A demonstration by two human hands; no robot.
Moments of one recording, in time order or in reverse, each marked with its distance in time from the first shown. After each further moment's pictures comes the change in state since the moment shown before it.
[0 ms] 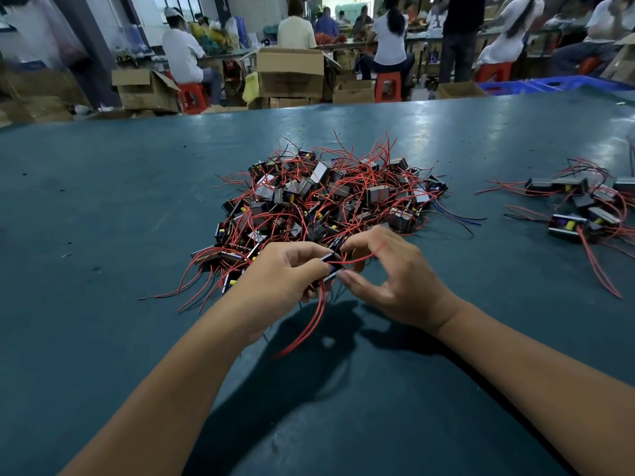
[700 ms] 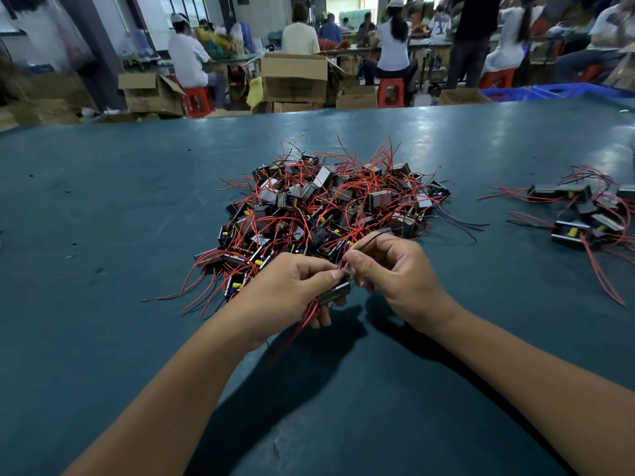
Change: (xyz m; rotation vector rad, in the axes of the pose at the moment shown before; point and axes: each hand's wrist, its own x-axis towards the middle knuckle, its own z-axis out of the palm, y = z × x) left_hand -0.003 -0.004 0.002 0.016 -0.158 0.004; right_hand 0.001 -0.005 0.007 0.750 0.047 0.472
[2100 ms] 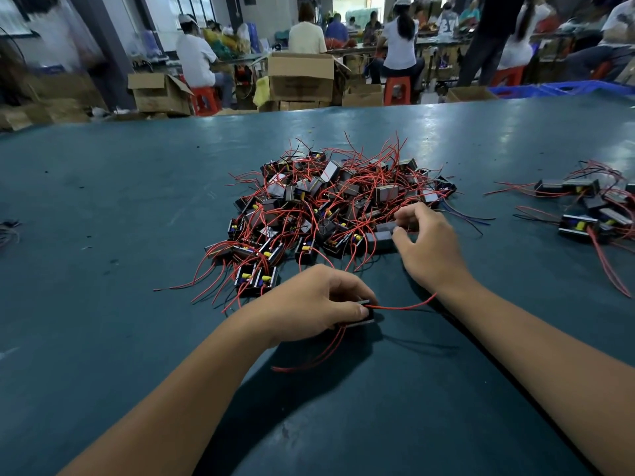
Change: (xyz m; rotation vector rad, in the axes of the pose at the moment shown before) left_hand -0.001 -0.004 0.012 0.303 -0.200 -0.012; right_hand 0.022 0.022 -0.039 -0.788 0.328 0.114
